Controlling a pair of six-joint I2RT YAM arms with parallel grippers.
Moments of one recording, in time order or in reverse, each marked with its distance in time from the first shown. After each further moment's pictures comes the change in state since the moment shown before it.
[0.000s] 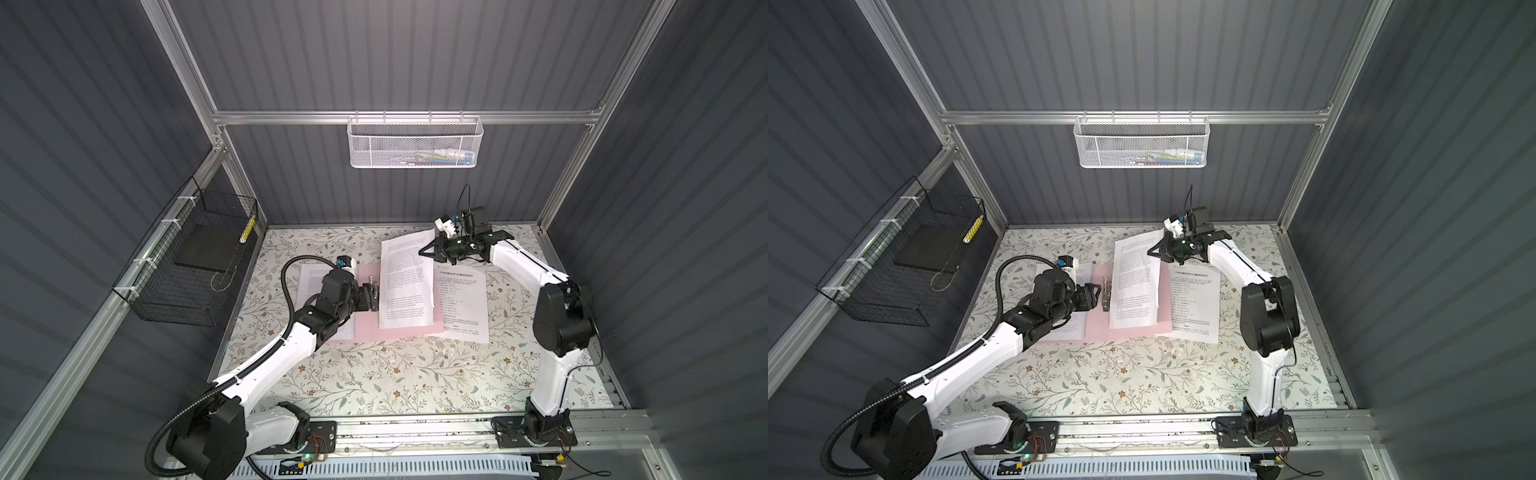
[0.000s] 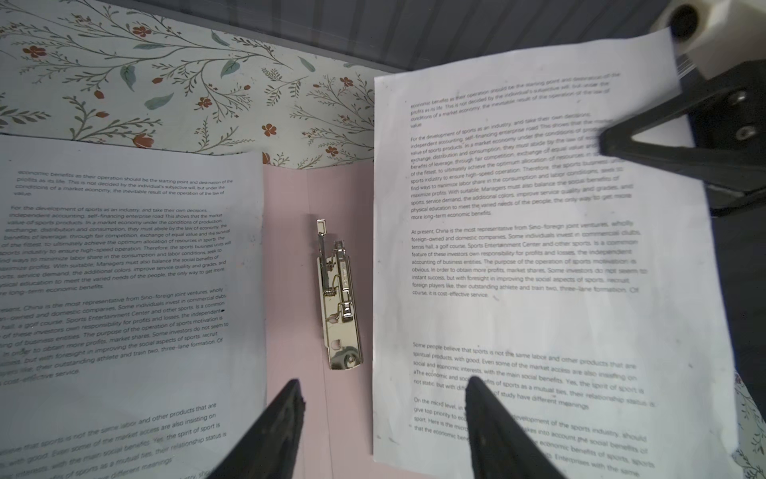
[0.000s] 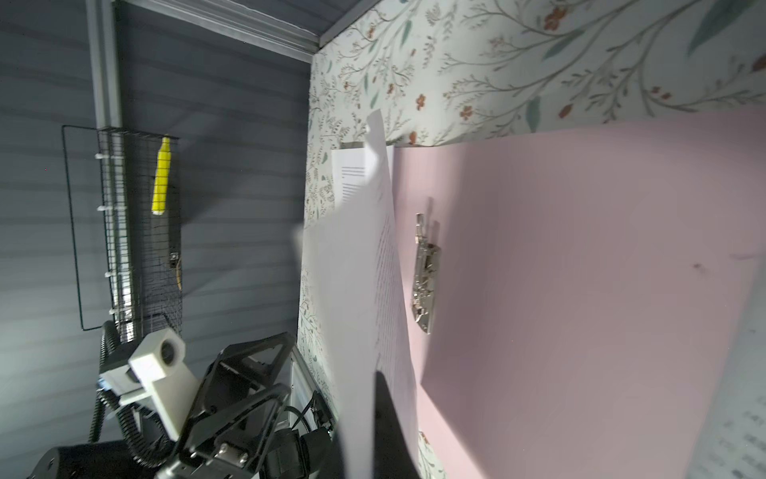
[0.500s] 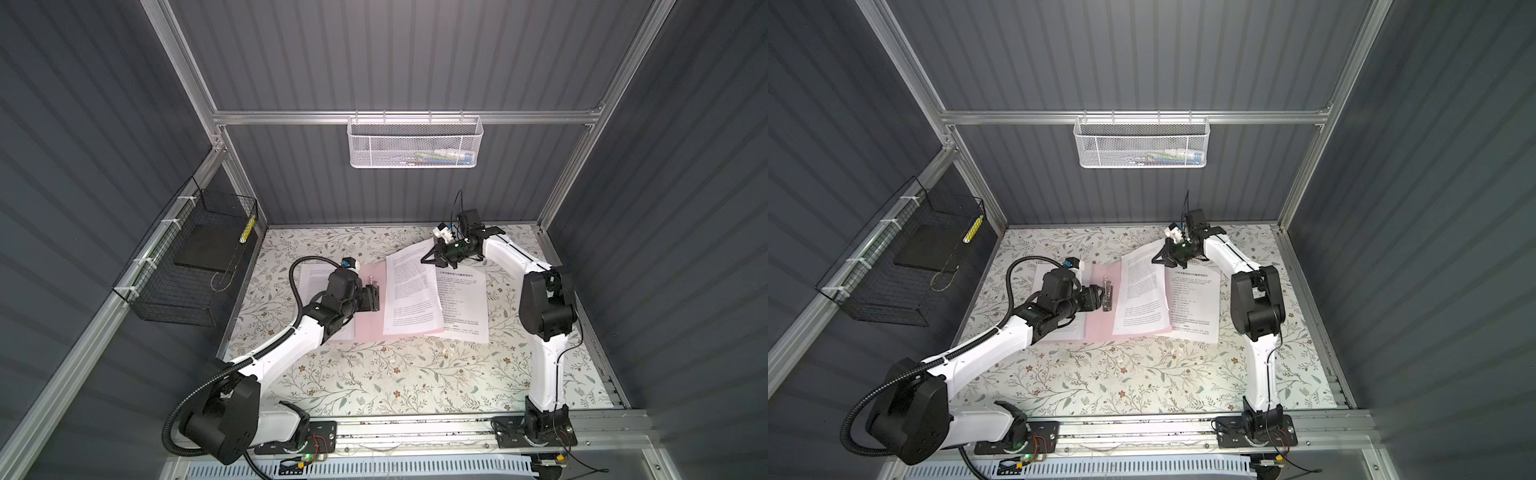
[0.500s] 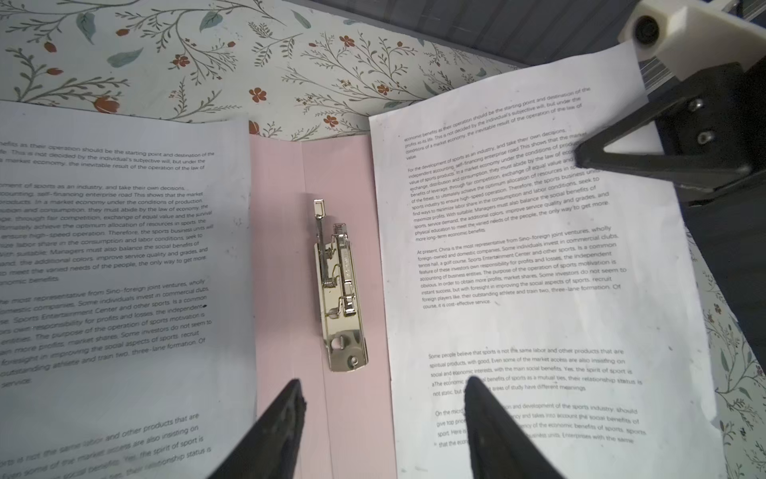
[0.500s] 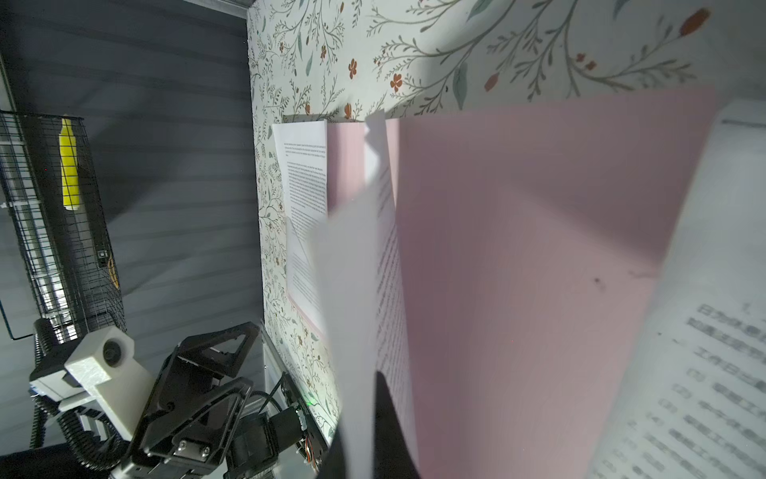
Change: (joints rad) left arm 0.012 0.100 0.000 0.046 0.042 0.003; right arm -0.021 0.163 0.155 -0.214 -0.001 -0.172
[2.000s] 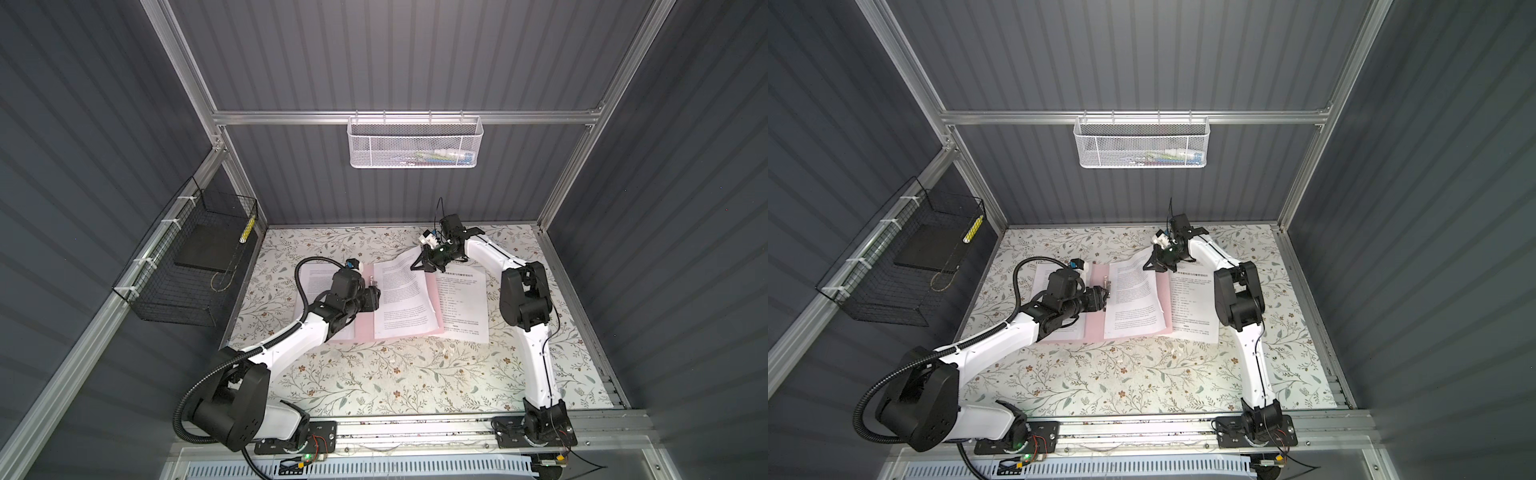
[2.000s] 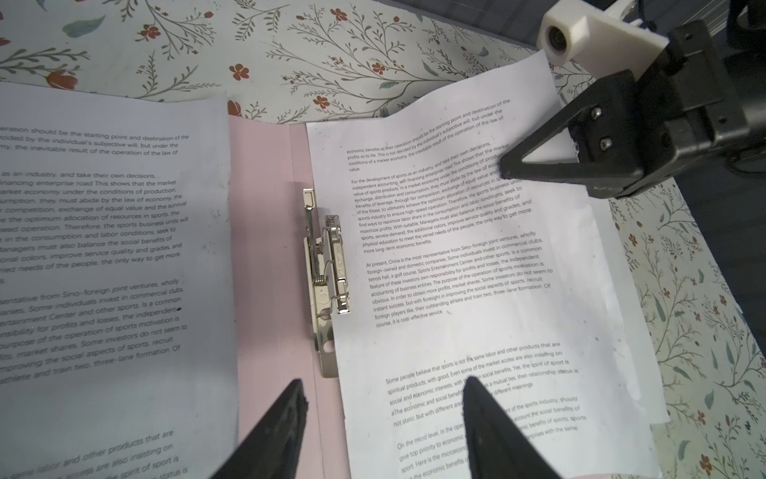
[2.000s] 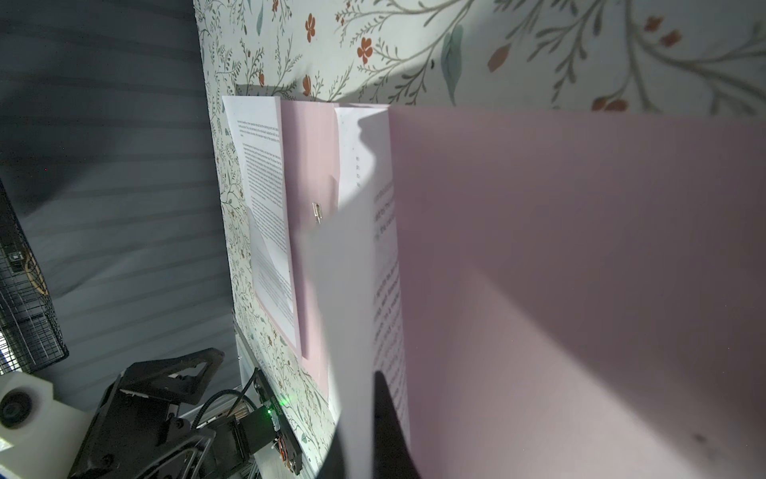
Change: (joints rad) left arm 0.005 0.067 0.000 0.042 0.026 -0.001; right arm 0.061 0.196 0.197 -0.100 0.031 -0.061
